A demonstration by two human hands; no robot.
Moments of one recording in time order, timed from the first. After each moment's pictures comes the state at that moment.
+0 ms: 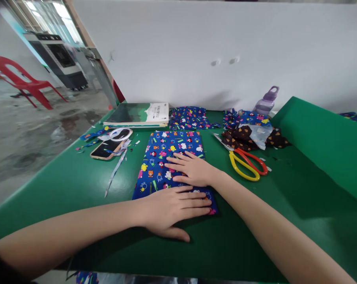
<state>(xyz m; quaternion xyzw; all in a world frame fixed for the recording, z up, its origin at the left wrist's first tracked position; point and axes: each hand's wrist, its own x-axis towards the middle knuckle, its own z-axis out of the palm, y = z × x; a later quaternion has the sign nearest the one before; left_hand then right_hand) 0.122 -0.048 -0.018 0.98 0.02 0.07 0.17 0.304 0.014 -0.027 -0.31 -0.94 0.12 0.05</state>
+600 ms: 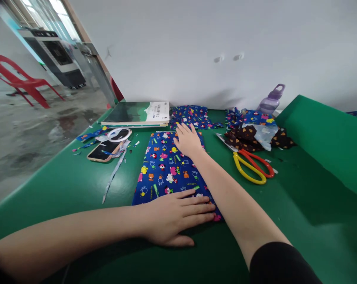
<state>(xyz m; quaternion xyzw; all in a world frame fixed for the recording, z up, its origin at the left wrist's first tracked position) 0.120 -0.046 -0.019 0.99 0.02 0.06 0.15 0.272 0.117 -0.042 -0.53 -0.83 -0.04 0.16</state>
